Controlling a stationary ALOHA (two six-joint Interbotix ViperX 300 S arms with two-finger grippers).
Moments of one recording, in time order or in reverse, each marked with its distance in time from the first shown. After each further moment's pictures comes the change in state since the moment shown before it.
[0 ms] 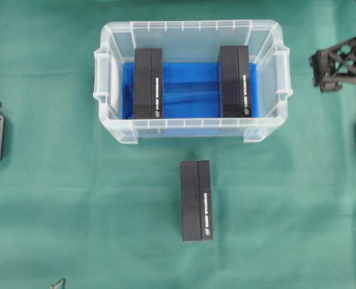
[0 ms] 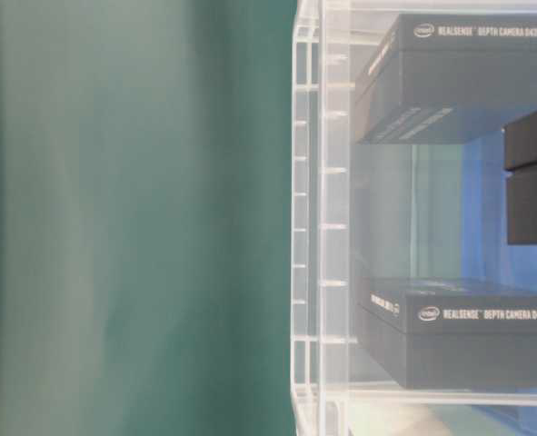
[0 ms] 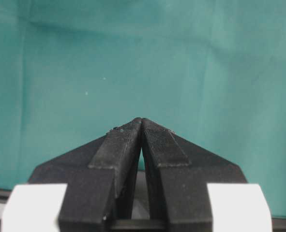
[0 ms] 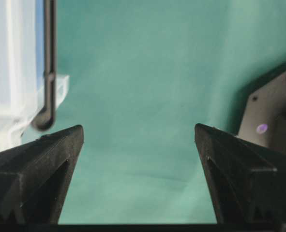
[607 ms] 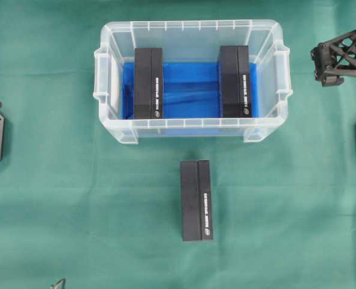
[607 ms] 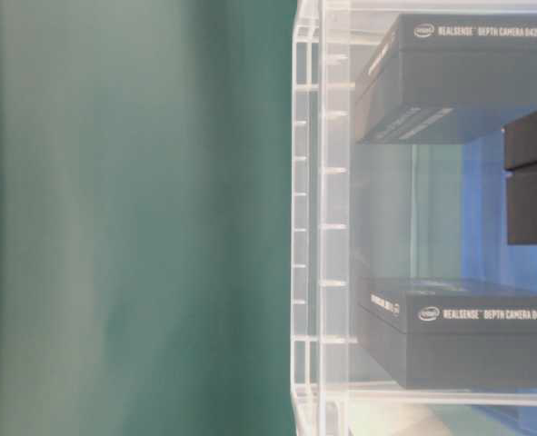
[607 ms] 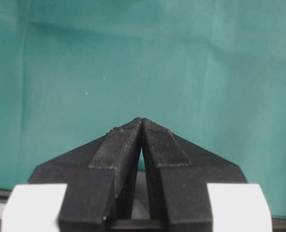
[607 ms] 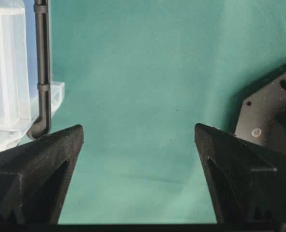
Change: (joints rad) left arm 0.002 0.002 0.000 0.000 0.000 -0.002; right arm -0.031 0.000 0.000 0.009 0.000 -0.025
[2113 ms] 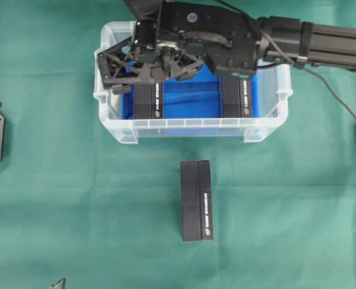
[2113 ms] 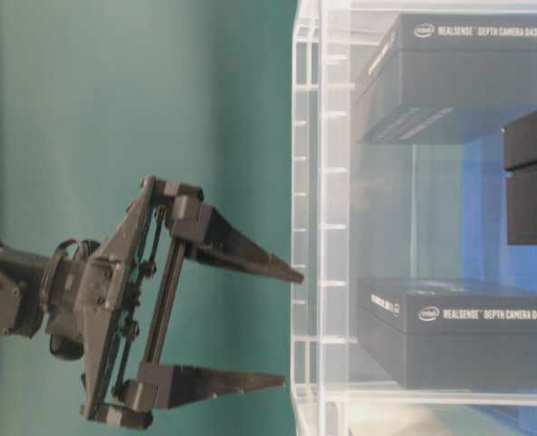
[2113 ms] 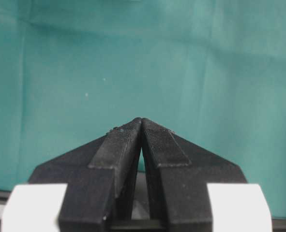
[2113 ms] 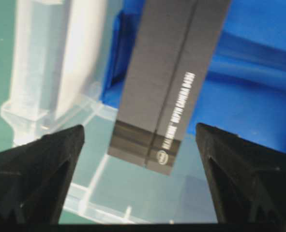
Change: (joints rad) left arm 0.000 -0.005 0.000 0.000 -0.003 0.002; right arm 0.140 0.959 -1.088 0.026 -0.052 -0.012
